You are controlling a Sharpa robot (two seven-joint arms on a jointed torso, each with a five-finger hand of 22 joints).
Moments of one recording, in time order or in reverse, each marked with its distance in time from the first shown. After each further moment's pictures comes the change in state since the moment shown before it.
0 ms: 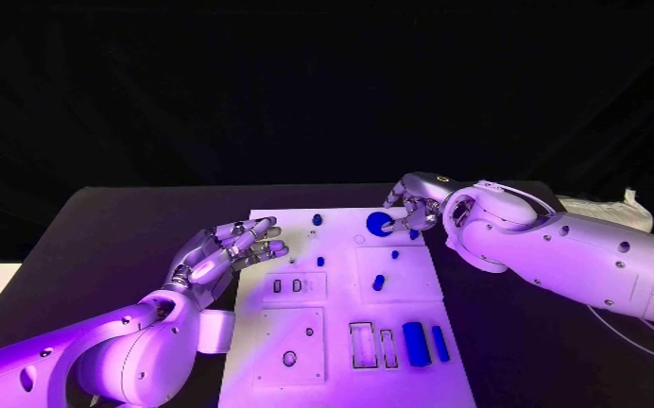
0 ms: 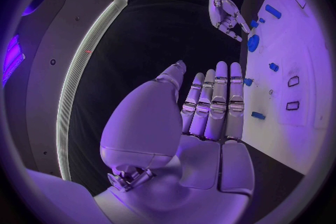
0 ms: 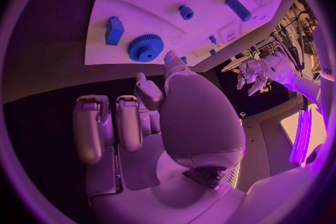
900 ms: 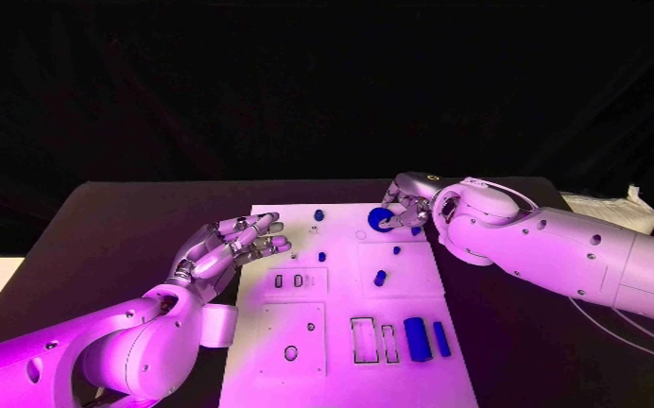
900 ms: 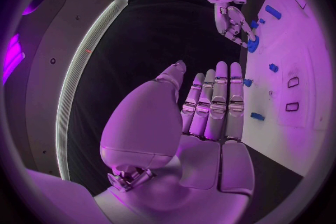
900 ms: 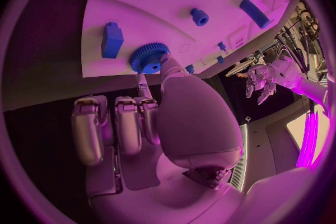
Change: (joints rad) left arm 0.000 0.006 0.000 -0.007 0.000 0.010 -0.001; left_hand 0.000 0.000 -0.003 -0.003 0.000 -0.004 0.004 0.000 0.000 -0.004 0.004 0.000 0.000 0.000 0.000 -0.004 0.001 0.000 0.000 0.000 0.000 -0.001; right arm -0.008 0.076 0.000 -0.089 -0.014 0.044 -0.026; right_hand 0.034 0.034 0.007 -0.018 0.015 0.012 0.014 0.000 0.000 0.040 0.011 0.516 0.202 0.003 0.018 0.073 0.000 -0.015 0.000 0.018 0.040 0.000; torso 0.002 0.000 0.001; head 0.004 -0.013
